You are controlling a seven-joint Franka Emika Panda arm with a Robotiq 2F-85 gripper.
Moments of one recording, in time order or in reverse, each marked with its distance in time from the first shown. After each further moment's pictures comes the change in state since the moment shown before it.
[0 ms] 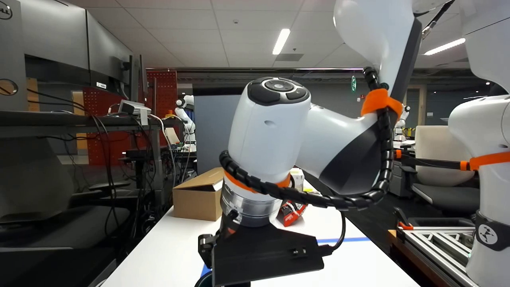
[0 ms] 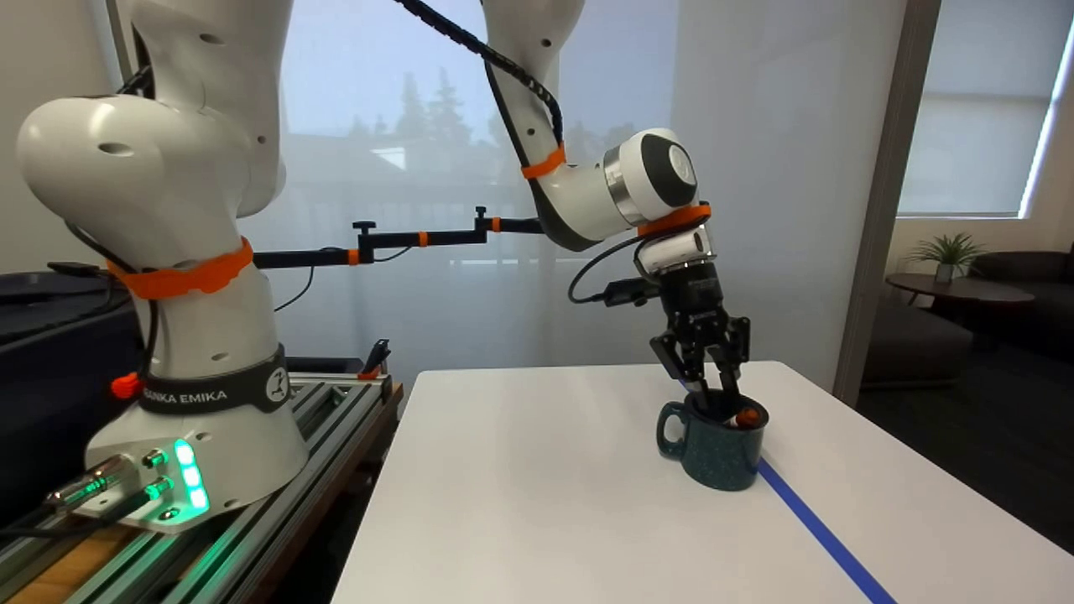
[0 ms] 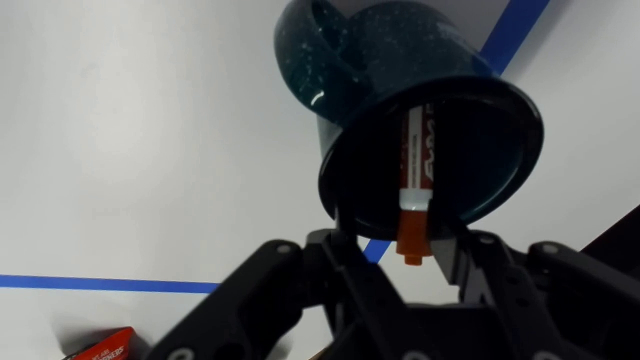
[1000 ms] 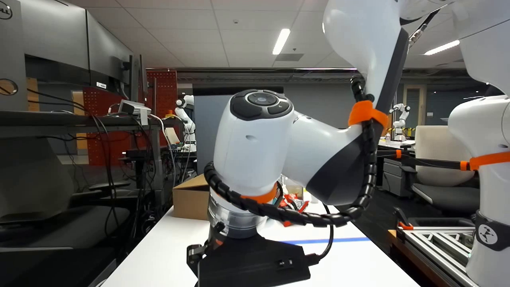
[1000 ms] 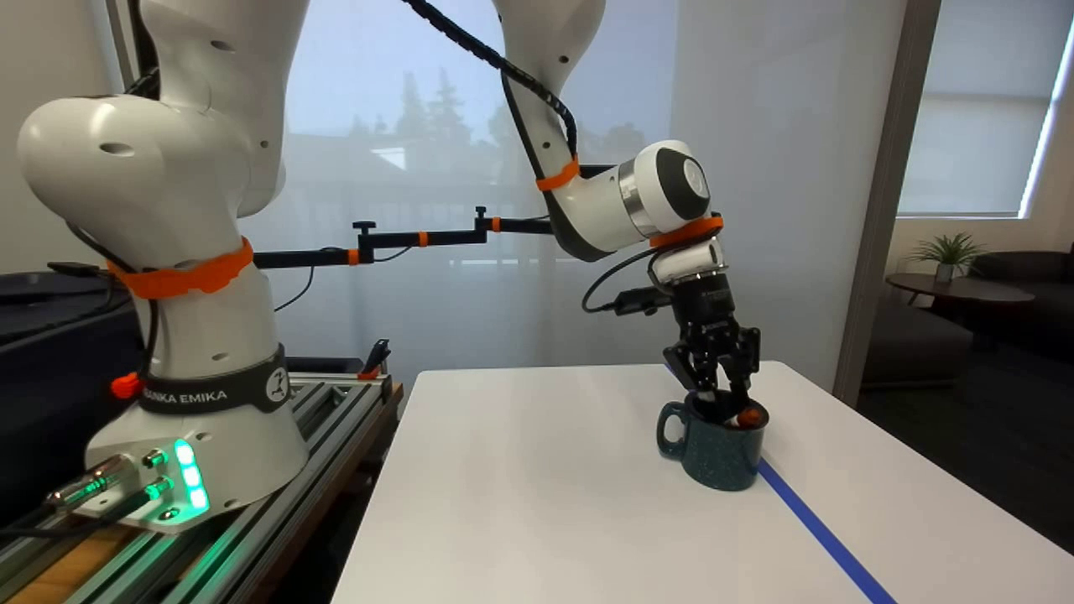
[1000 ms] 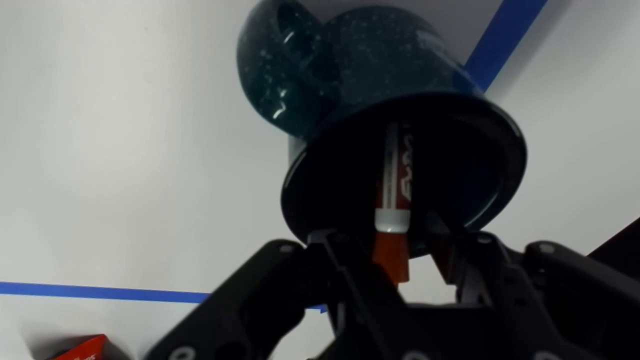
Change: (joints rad) arm 0.006 0.072 -0.009 0.070 0.000 0.002 -0.031
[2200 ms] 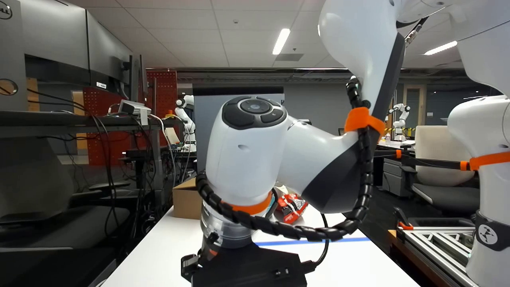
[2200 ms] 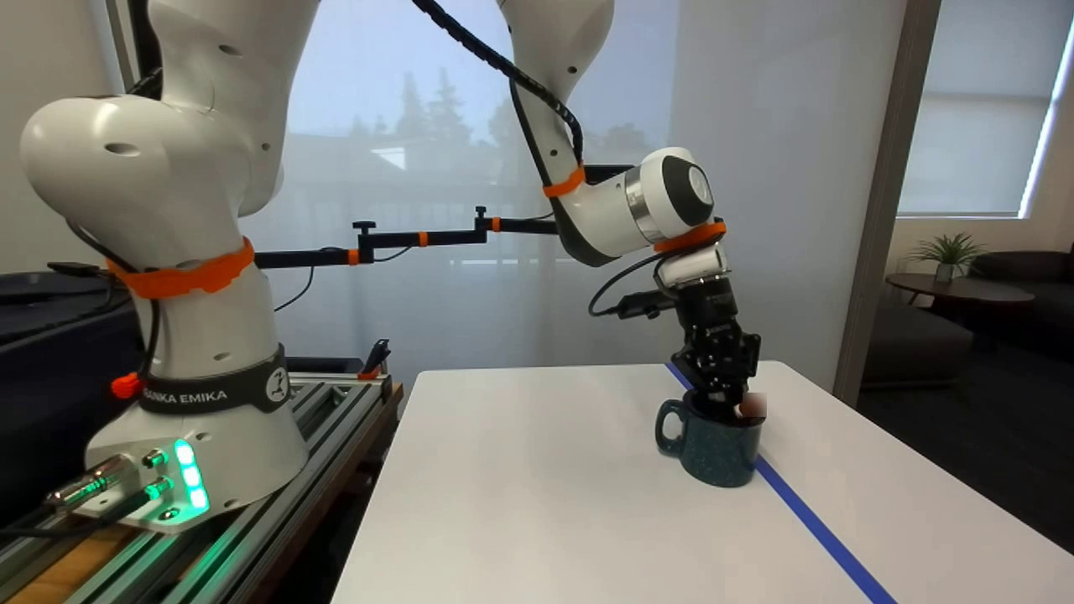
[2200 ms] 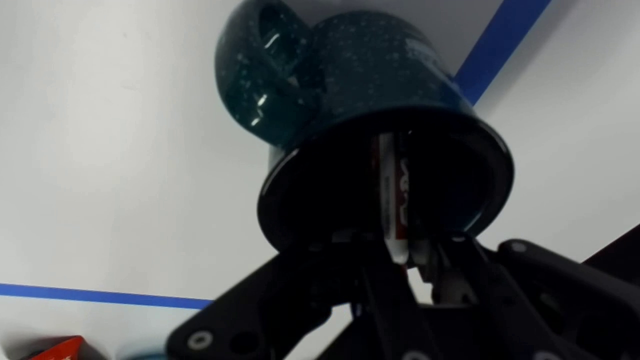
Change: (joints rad) arm 0.024 0.036 -0.010 0.038 0.000 0.000 -0.028
